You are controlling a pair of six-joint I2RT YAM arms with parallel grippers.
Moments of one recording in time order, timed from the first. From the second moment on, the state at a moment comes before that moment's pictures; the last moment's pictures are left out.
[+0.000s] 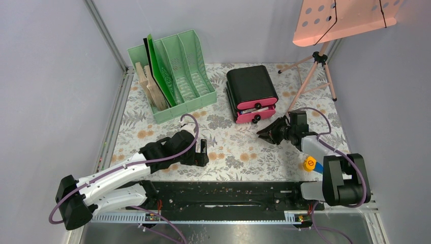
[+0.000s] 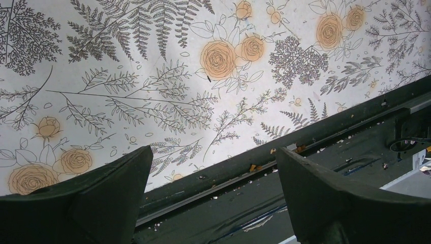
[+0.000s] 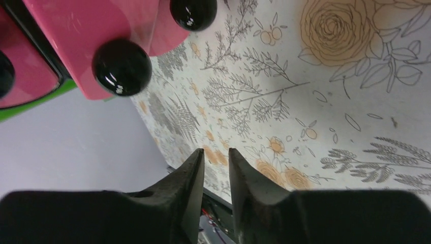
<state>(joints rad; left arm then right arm) -0.92 0.95 0.69 -0.63 -0.13 -0.70 0.08 1.31 0.52 -0.05 -0.55 1.02</state>
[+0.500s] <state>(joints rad) -0.92 0.94 0.68 -0.63 -0.13 -0.70 0.07 1.44 0.63 0.02 -0.57 1.09</state>
